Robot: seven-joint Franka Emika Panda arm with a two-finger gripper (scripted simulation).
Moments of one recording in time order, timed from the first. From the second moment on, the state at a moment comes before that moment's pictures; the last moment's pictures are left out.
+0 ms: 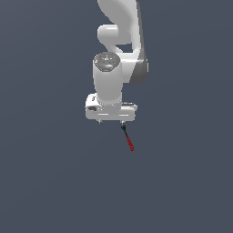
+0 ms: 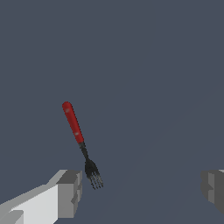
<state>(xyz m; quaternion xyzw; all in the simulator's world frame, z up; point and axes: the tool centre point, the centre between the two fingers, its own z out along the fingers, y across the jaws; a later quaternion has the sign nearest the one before) -0.011 -0.024 0.171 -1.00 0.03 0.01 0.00</state>
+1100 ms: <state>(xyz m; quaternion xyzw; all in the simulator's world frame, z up) -0.029 0.045 0.074 -0.99 -0.11 0.00 0.00</state>
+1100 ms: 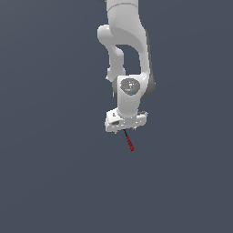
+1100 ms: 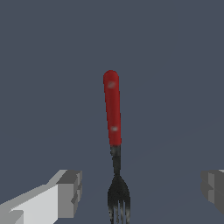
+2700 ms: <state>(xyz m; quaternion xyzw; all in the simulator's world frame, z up) -0.036 0.061 0.010 -0.99 -0.15 0.00 0.00</state>
